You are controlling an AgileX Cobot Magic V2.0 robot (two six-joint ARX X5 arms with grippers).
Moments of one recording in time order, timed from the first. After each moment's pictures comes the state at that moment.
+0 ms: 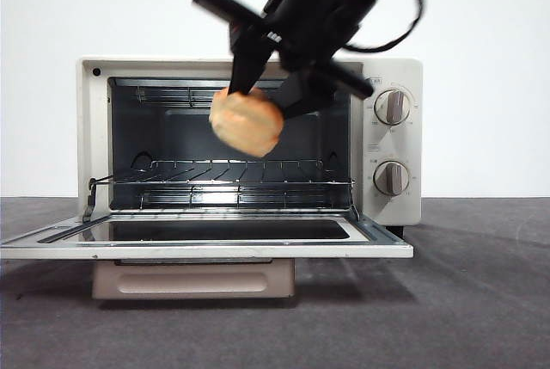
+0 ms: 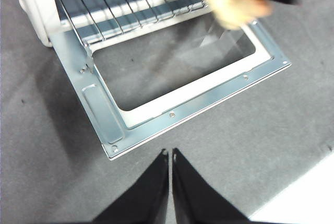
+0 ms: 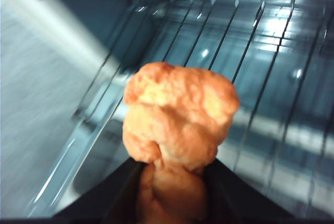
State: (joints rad) left arm -0.43 0.63 0.80 -0.90 0.20 -0.09; right arm 0.79 1.59 1.08 -0.10 -0.01 0.49
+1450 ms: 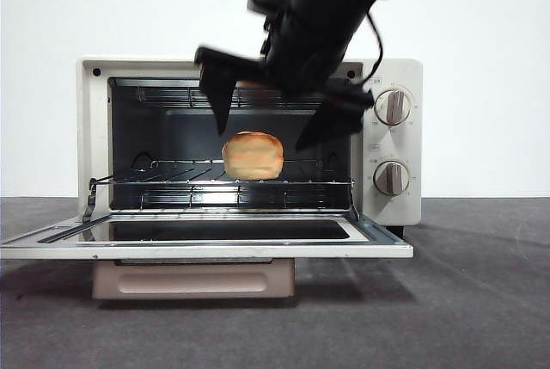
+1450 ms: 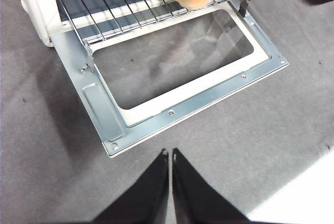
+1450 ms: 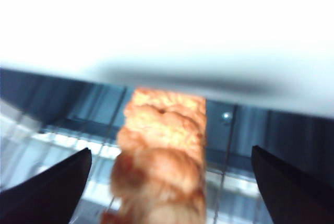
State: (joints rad) left arm -0.43 0.62 0.80 -0.91 0.20 -0.09; right arm 0.78 1.69 1.14 -0.05 0.23 0.49
